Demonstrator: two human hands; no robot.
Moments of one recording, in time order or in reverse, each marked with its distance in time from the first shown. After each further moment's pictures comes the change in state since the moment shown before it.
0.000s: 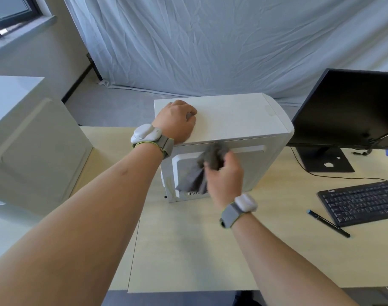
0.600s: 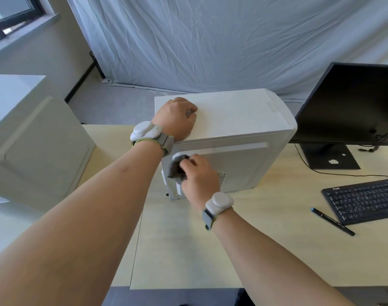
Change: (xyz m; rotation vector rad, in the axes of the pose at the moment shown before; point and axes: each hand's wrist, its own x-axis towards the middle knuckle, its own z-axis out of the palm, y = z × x) left_hand 0.000 0.007 -0.002 -0.019 0.016 0.003; right_hand -0.018 -0.011 0.032 -0.274 -0.163 -0.575
